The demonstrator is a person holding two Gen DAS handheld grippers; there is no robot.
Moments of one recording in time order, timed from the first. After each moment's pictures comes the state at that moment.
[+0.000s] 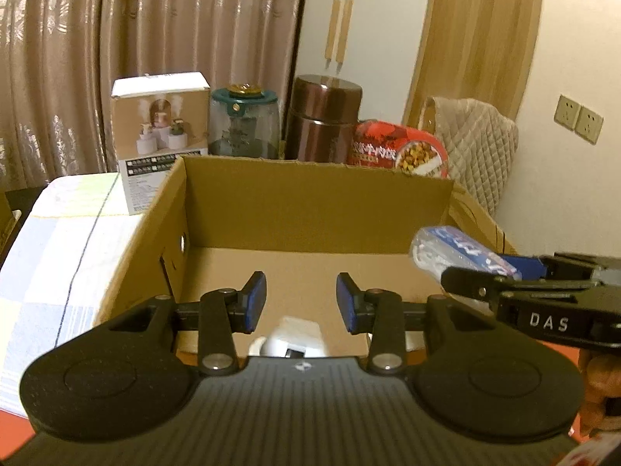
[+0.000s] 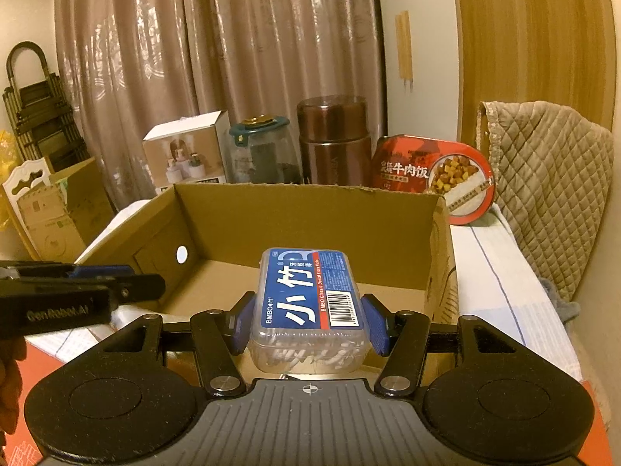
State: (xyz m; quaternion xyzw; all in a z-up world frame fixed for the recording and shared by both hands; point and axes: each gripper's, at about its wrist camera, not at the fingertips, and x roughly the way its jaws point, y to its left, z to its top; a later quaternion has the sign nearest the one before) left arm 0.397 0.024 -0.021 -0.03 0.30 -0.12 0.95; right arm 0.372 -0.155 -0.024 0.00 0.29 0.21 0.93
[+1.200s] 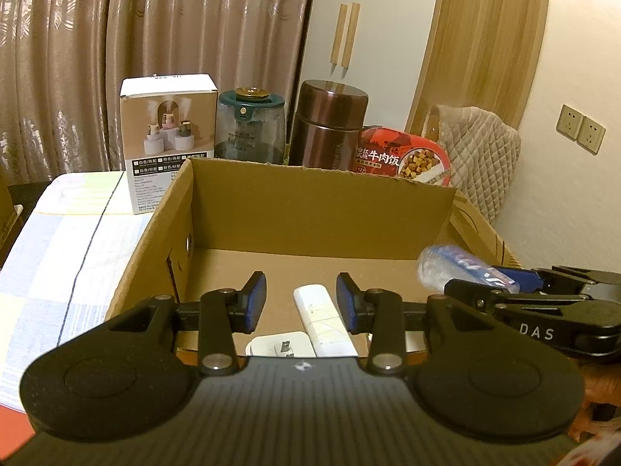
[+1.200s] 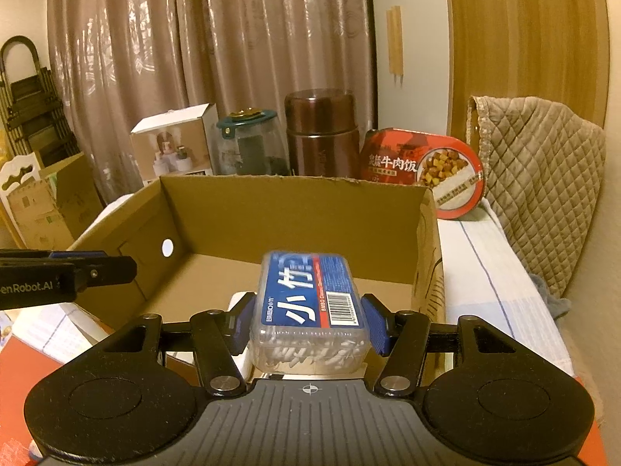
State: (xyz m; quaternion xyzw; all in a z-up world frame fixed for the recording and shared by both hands) left arm 0.395 0.027 -0.019 -0.04 0.30 -0.12 0.94; right arm 0.375 -0.160 -0.031 -0.01 0.30 0.19 0.94
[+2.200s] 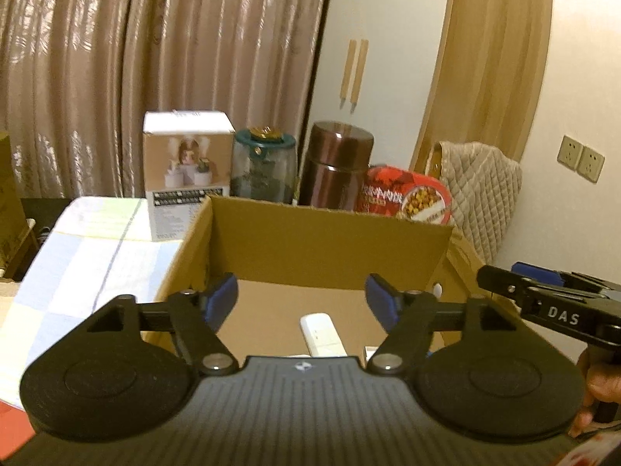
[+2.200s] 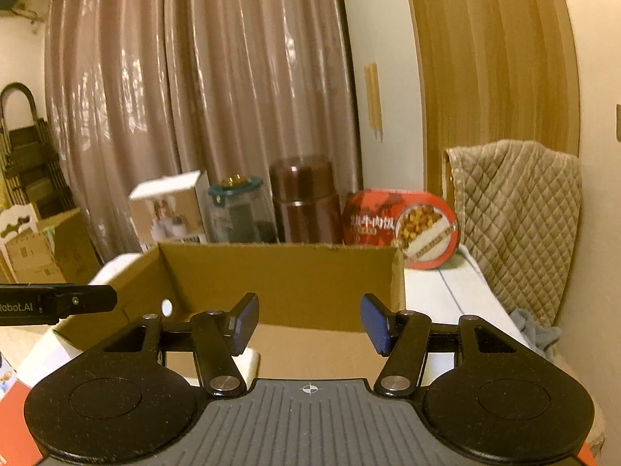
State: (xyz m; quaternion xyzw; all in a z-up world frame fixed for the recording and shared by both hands) left arm 0.371 0.038 0.012 -0.05 0.25 -0.09 0.96; right arm 0.353 -0.182 -0.001 0.03 0.21 0.18 0.96
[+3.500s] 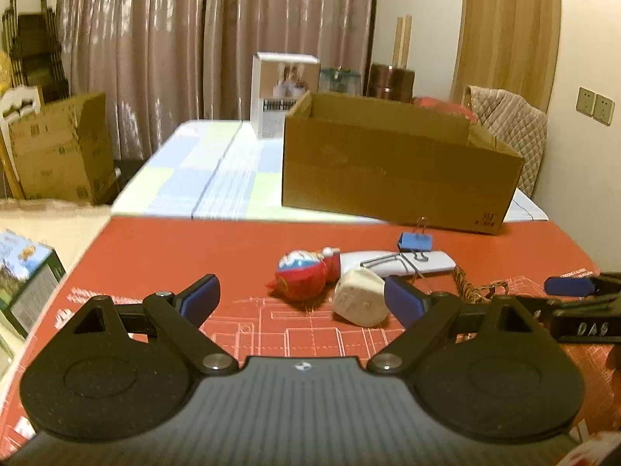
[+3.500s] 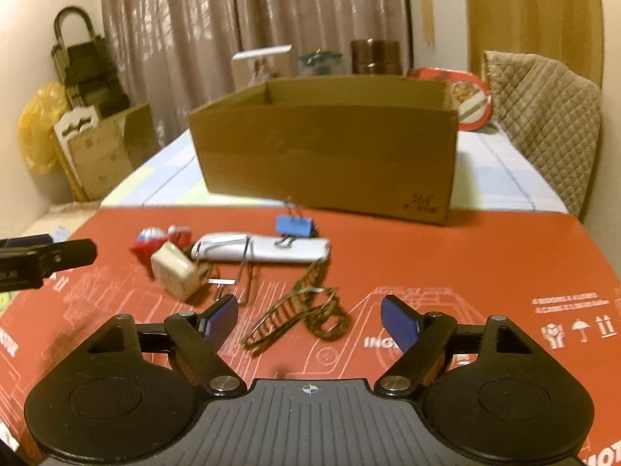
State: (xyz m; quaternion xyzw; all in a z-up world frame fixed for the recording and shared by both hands) left arm 0.127 0.079 -0.068 -0.04 0.28 0.00 0.96; right arm 0.149 -0.175 -0.091 -0.02 0.33 0.25 0.91
